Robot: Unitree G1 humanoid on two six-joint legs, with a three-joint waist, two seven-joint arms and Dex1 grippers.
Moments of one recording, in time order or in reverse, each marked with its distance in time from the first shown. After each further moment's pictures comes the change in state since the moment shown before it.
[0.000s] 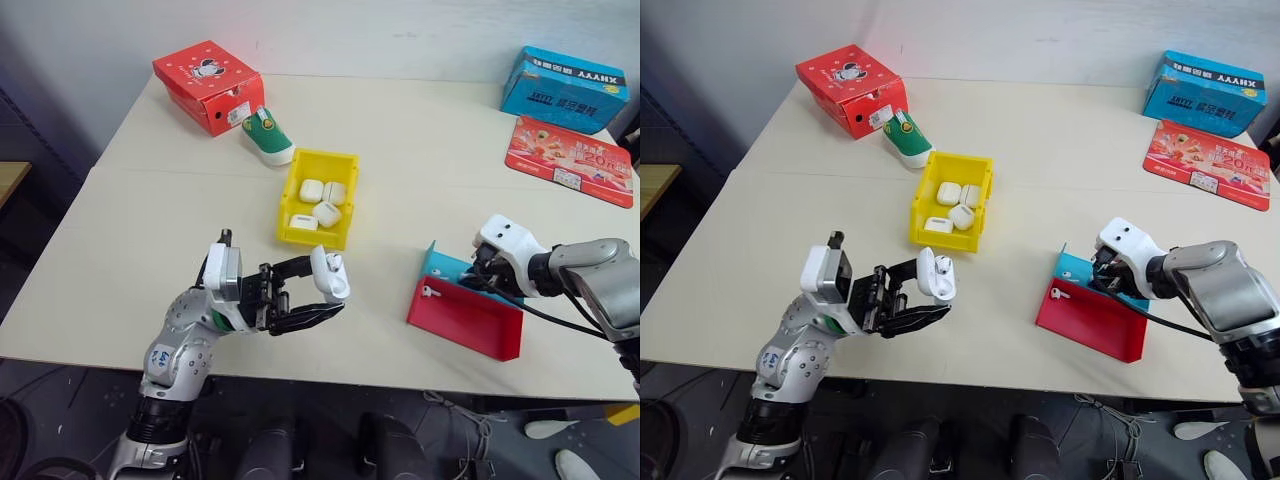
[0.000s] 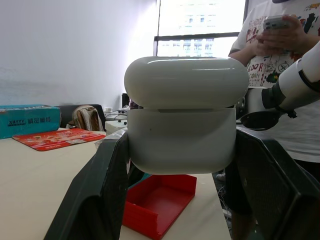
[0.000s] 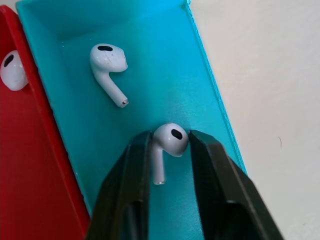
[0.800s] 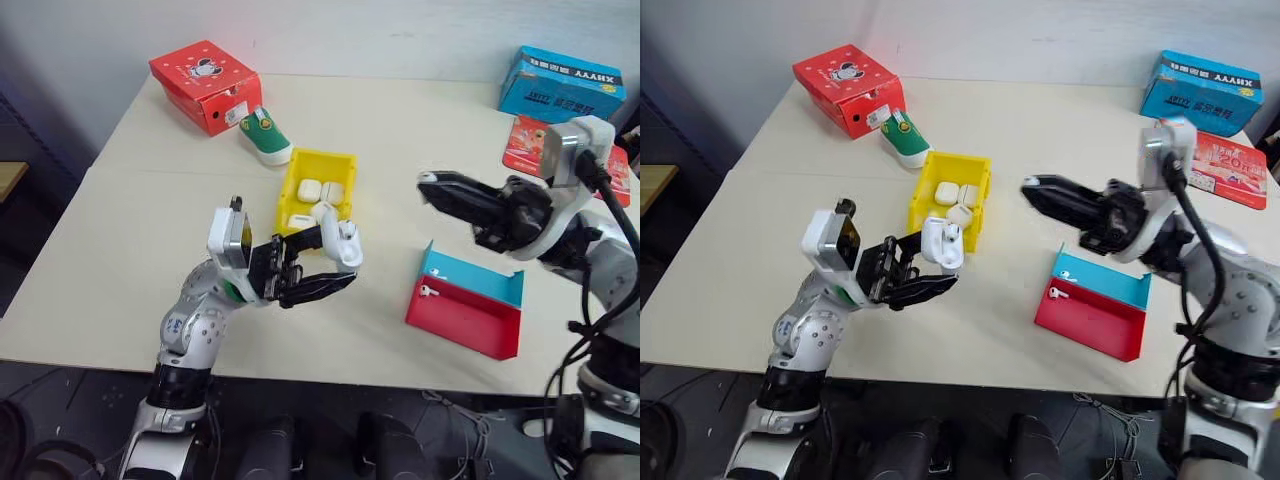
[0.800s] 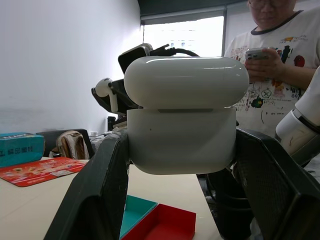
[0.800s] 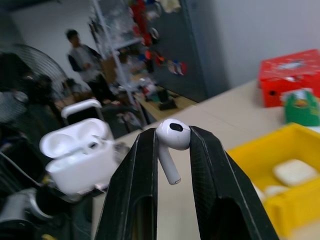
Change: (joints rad) left arm -0.197 -0.071 0.010 0.091 -0.062 0.082 -0.008; right arm -0.039 0.448 -0.576 -0.321 0.948 0.127 -0.151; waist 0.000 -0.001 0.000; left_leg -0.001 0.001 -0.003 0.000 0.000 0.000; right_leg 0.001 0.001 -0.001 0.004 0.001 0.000
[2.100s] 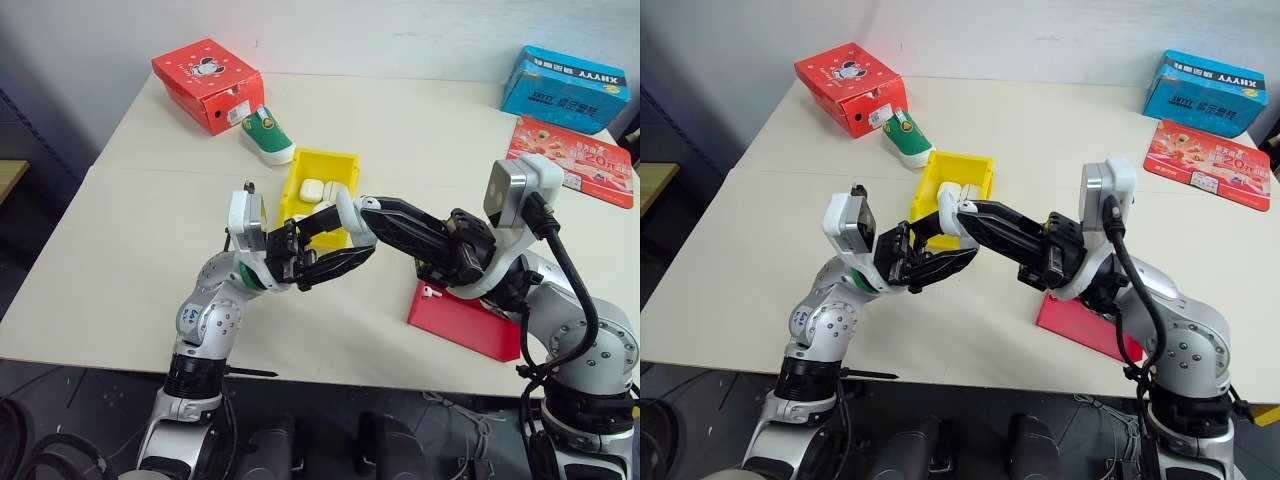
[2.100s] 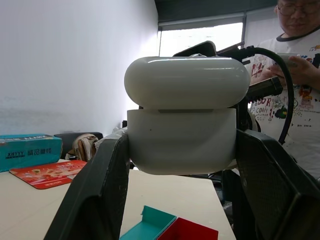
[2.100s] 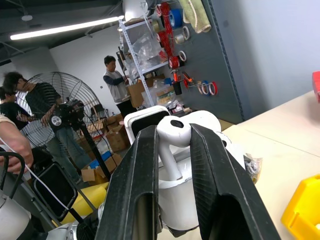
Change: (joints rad) left arm -0.032 -0.081 -0.003 0.020 0.056 0.001 0.104; right arm 0.166 0.073 0.216 -0.199 0.110 -0.254 -0.223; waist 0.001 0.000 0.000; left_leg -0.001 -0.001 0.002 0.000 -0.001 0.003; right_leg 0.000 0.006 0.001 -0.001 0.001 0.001
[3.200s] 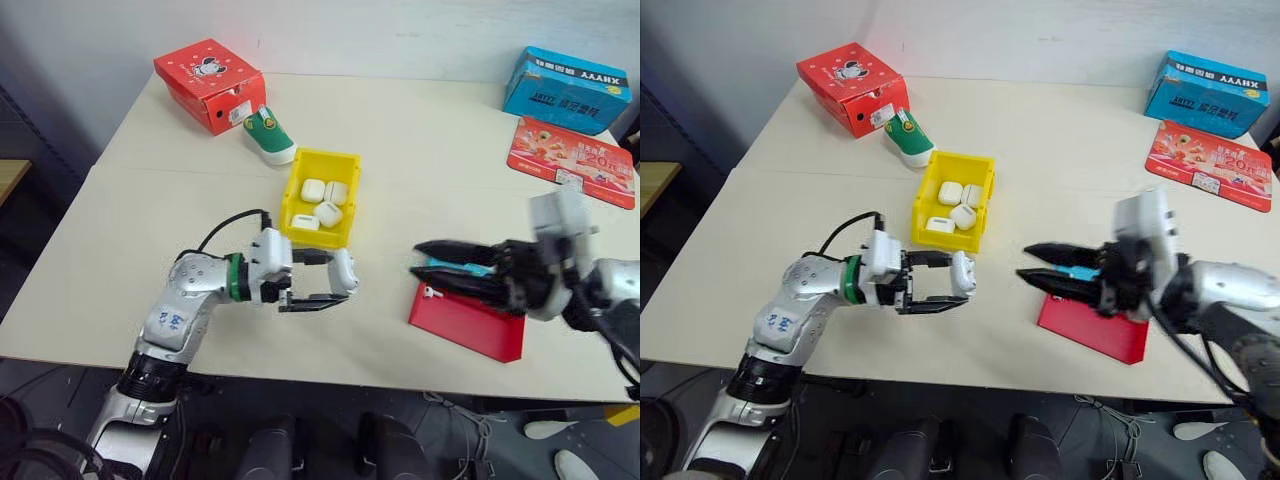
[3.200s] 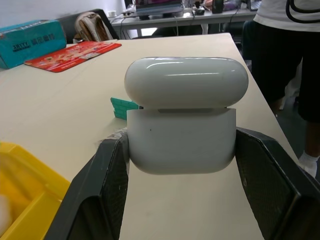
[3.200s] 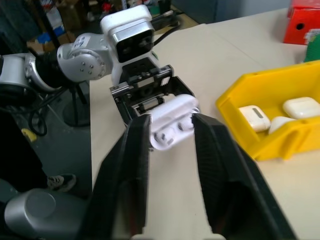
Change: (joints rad) left arm -0.004 0.291 -0.172 -0.015 0.377 -0.027 -0.006; right arm 0.106 -0.393 0.018 -0.058 -0.293 -0.074 0.282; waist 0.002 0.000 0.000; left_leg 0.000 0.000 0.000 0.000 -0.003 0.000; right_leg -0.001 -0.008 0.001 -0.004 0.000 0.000
